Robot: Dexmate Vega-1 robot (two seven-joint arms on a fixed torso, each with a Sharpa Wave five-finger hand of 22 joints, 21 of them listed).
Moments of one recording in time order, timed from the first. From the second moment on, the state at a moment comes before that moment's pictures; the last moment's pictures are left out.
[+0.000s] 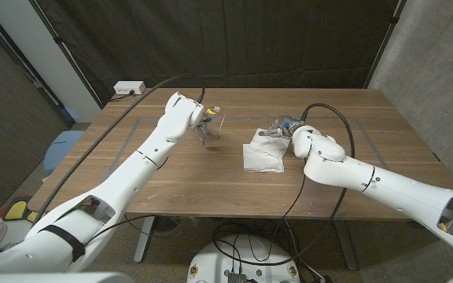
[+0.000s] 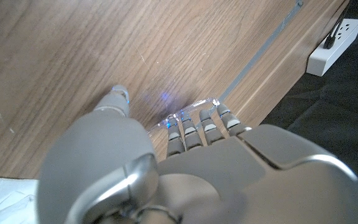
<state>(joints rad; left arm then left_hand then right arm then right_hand) 0.62 0.41 0.53 -1.76 1.50 0.15 -1.12 0.82 0.02 0.30 0.01 0.20 0.13 -0.05 0.21 0.23 0.15 -0.04 0.26 0.26 0.04 0.01 0.17 0.41 -0.08 0.07 0.42 0.21 -0.53 -0.76 -1.01 -2.06 -0.38 -1.06 0.14 0.63 -0.02 0.00 0.10 0.22 0.43 -0.07 0.18 0.20 0.44 0.05 0.18 0.25 0.42 0.02 0.18 0.28 0.08 0.07 1.02 0.17</state>
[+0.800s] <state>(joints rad) 0.64 0.48 0.45 -1.80 1.33 0.13 -1.06 0.71 0.00 0.22 0.07 0.20 -0.08 -0.05 0.18 0.23 -0.06 0.02 0.21 0.26 -0.11 0.09 0.17 0.35 -0.16 0.11 0.40 0.21 -0.46 -0.75 -1.07 -2.08 -0.30 -1.12 0.15 0.54 -0.04 -0.06 0.13 0.24 0.30 -0.06 0.17 0.20 0.32 0.09 0.18 0.21 0.30 0.06 0.18 0.25 0.01 0.12 0.94 0.17</state>
